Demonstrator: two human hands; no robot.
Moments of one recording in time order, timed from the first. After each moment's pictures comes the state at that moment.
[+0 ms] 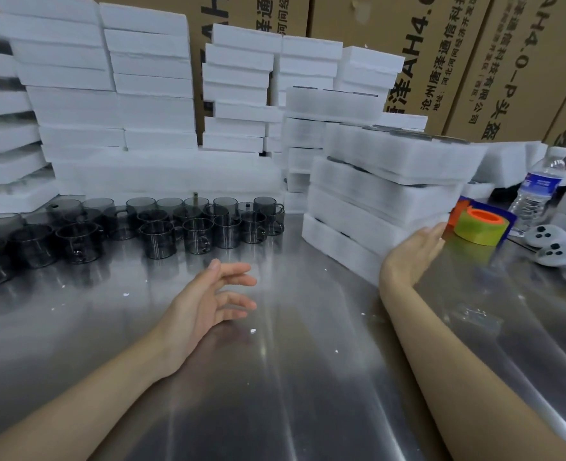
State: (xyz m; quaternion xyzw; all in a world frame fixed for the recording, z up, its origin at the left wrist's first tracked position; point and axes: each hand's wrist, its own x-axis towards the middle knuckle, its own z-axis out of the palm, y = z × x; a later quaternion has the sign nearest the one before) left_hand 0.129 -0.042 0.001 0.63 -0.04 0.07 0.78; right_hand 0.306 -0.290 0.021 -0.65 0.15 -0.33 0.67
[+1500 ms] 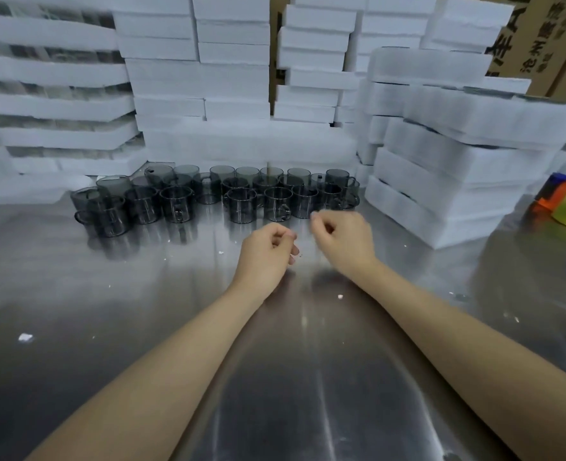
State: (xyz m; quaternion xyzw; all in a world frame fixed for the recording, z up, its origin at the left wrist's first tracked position) left_hand 0.145 -0.012 -0.004 0.77 0.12 0.25 0.58; right_hand 0.231 -0.129 0.009 -0.84 -0.33 -0.26 0.33
